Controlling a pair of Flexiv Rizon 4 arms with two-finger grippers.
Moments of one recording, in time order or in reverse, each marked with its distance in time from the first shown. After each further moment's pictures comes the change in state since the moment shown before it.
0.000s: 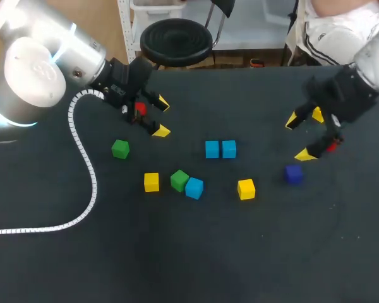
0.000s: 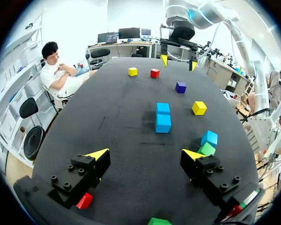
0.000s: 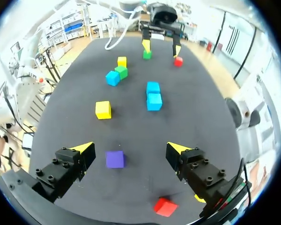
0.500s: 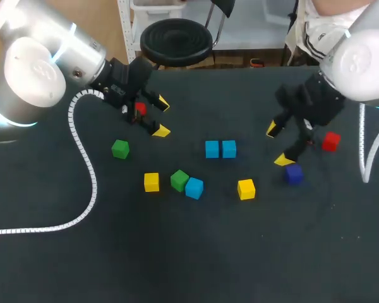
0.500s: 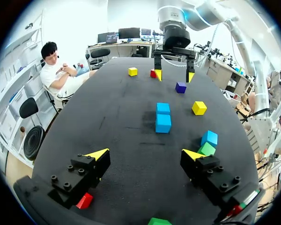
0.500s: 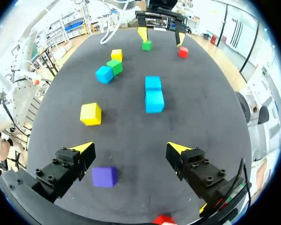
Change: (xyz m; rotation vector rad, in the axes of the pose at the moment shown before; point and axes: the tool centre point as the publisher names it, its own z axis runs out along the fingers) left arm 0.000 0.000 0.000 0.000 0.000 0.000; right arm -0.003 -0.010 0.045 -0.092 0.101 0.092
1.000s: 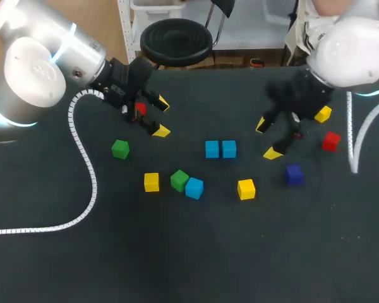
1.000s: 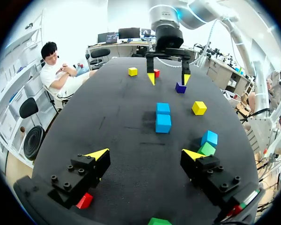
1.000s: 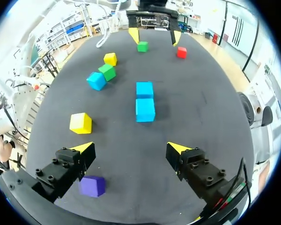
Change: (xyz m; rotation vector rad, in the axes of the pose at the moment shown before) left arm 0.000 0.000 0.000 0.000 0.000 0.000; right arm -0.021 -0.020 0.013 -0.027 -0.044 -0.014
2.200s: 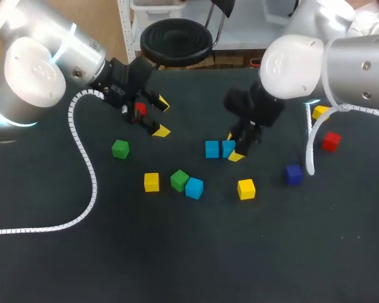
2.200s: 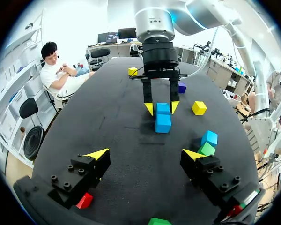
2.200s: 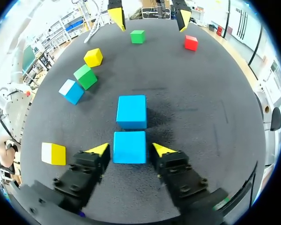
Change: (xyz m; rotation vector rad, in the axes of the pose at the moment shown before) left arm 0.000 0.000 0.000 0.000 0.000 0.000; right arm -0.037 -0.029 0.075 -0.058 0.076 0.030
